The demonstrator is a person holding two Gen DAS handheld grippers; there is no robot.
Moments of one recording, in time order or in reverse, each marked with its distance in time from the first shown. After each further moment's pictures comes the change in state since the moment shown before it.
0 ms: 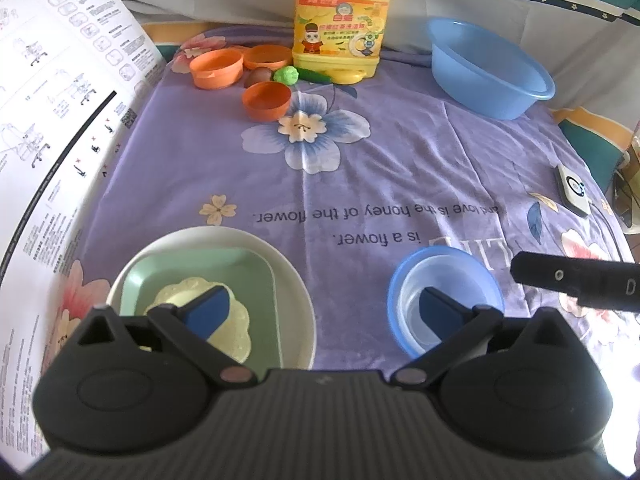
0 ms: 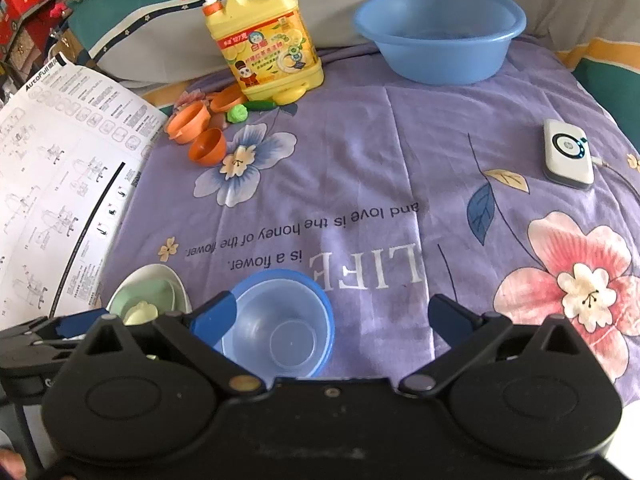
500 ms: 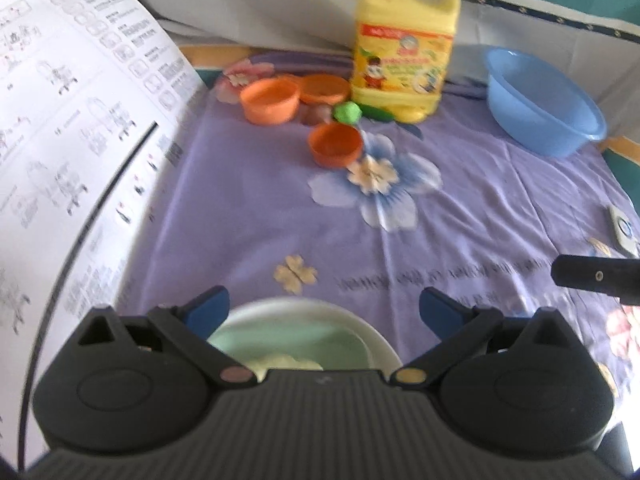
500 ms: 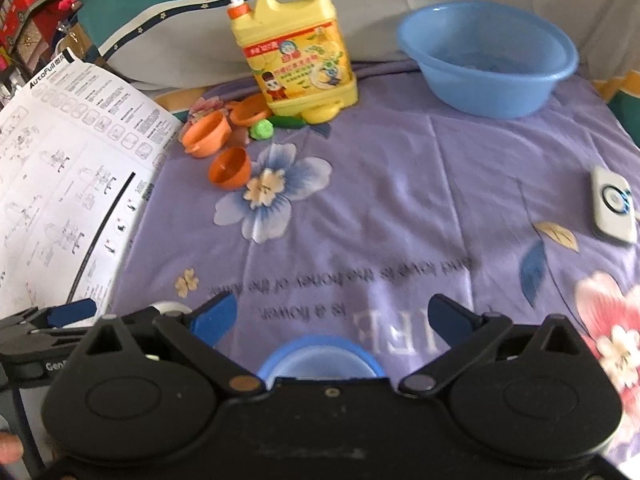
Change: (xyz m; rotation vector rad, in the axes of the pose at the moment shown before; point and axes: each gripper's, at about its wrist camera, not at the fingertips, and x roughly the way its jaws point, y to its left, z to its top) left arm 0.017 0.060 0.055 -0.014 -0.050 0.090; right arm 0.035 0.042 0.047 -0.043 -0.002 0.023
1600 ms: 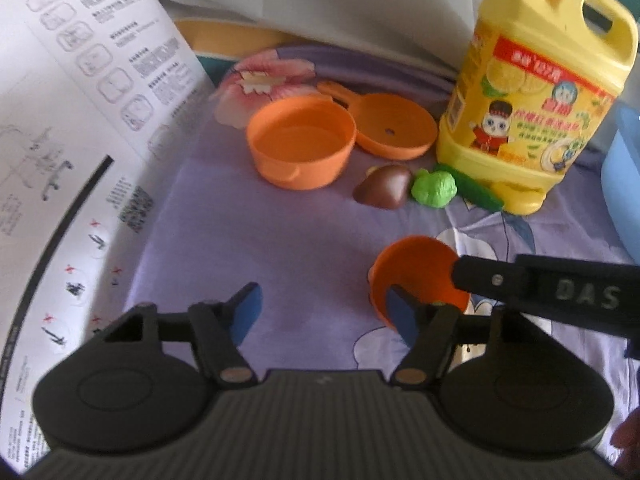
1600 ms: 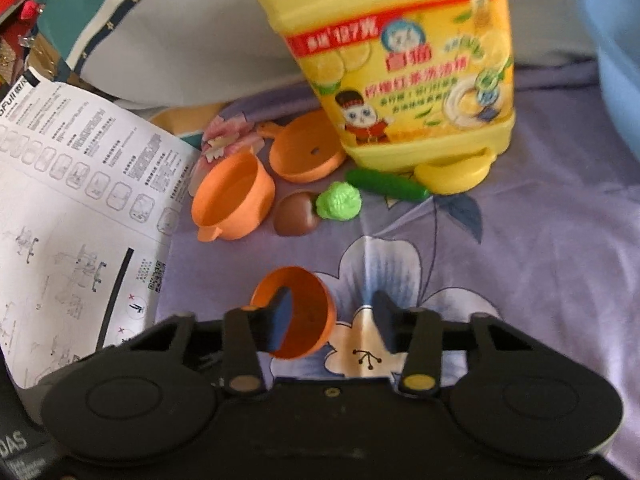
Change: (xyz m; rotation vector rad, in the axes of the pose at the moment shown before) left arm 0.189 0.034 0.132 -0.127 0.078 0.039; right arm 0.215 0.082 0.142 0.036 0.081 0.134
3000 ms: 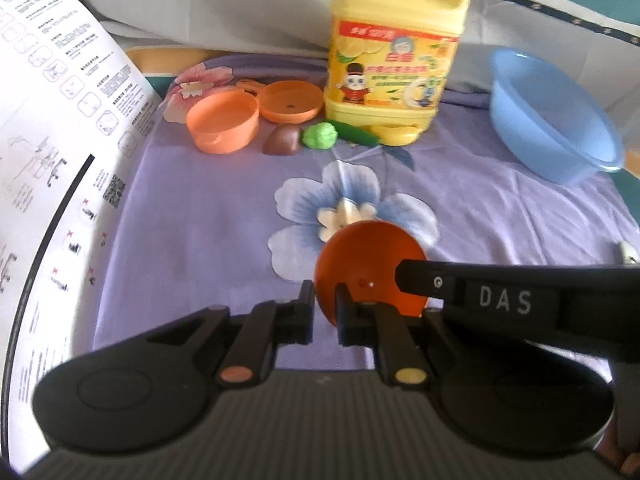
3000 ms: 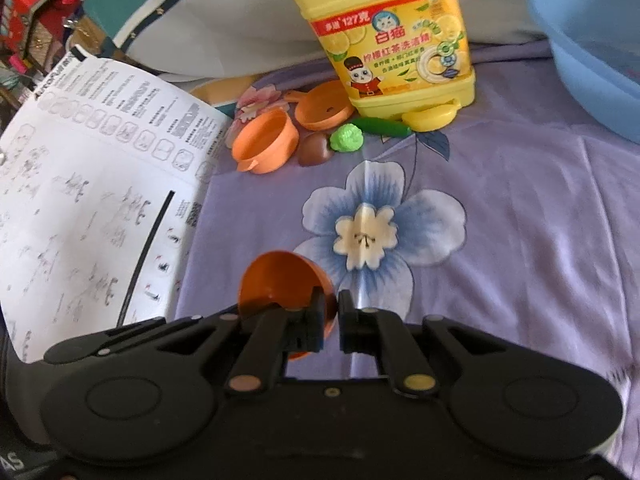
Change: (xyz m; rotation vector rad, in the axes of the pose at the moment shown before) left arm -0.112 -0.044 -0.075 0.159 -0.024 -0.116; right arm -0.102 -0.007 -0.073 -0.021 0.016 0.043
